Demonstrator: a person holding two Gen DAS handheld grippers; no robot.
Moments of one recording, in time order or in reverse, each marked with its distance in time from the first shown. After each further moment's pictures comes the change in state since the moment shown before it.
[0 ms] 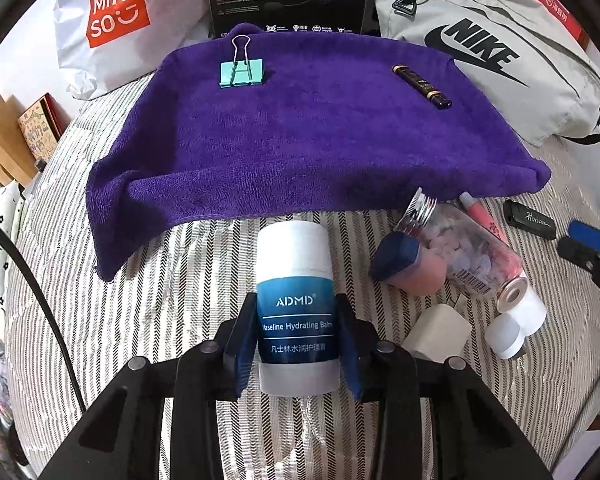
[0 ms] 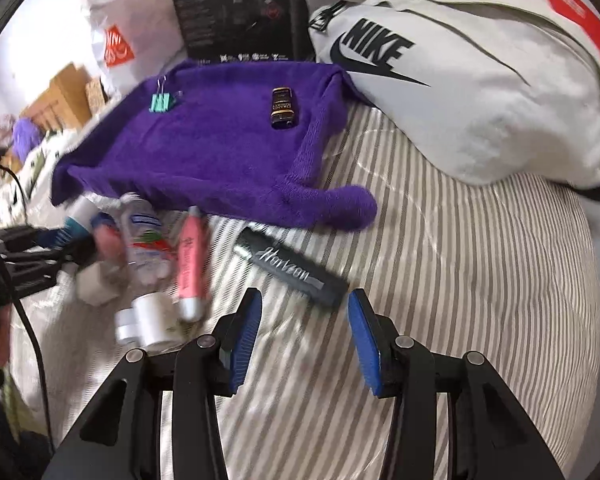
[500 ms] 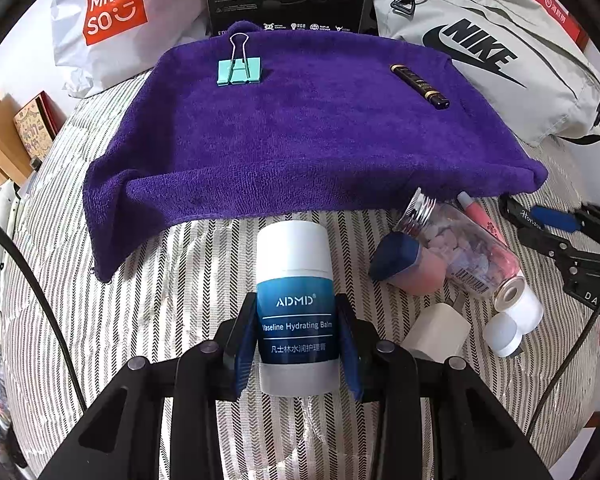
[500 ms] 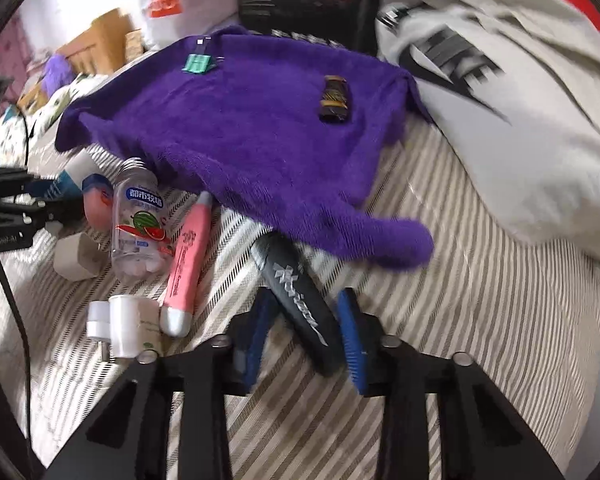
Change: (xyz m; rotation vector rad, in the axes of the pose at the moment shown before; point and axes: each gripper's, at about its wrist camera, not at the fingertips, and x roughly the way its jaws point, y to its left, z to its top) left arm 0.002 0.004 0.004 0.003 0.010 -0.028; right arm 0.028 0.016 0.011 -0.183 0.034 0.036
